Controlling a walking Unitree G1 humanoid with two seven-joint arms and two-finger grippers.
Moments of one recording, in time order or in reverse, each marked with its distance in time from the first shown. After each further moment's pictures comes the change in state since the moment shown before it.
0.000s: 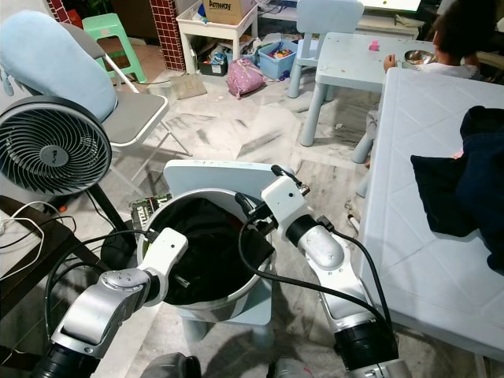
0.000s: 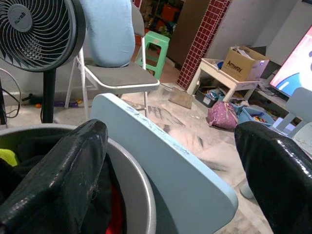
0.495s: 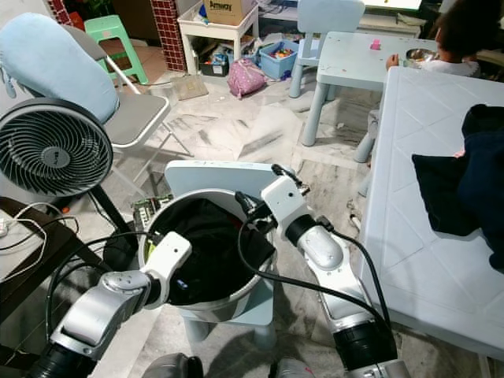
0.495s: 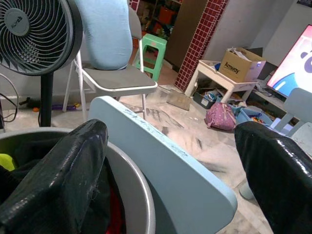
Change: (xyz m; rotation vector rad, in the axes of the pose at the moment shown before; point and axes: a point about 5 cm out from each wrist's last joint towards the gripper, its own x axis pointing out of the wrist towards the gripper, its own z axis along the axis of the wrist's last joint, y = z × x) left arm 0.002 -0.002 -0.004 0.043 0.006 -0.062; right arm 0.000 0.000 0.000 -0.002 -0.003 -0.007
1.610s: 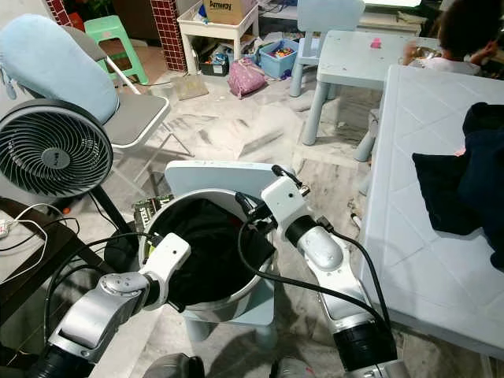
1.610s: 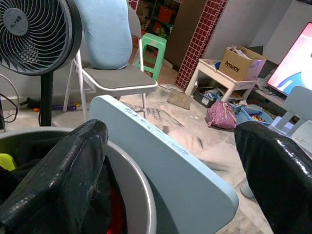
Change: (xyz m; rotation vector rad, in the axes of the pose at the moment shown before) left arm 0.001 0.001 -0.002 0.006 -0.026 -0.004; right arm 0.000 0.001 -0.001 0.003 0.005 -0.001
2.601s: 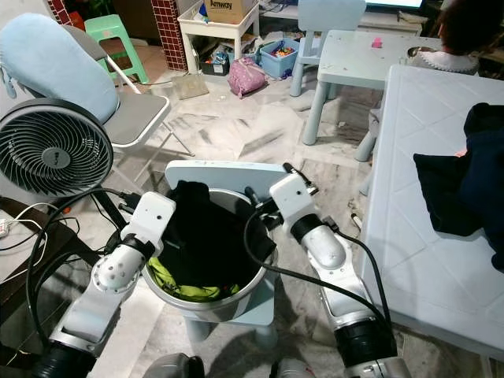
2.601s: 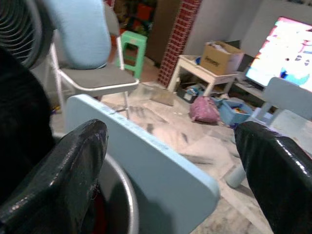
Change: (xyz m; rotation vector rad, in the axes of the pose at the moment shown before) left arm -0.021 0.026 0.056 0.244 -0.685 0.494; right arm -0.001 -0.013 -0.006 0.020 0.000 -0.120
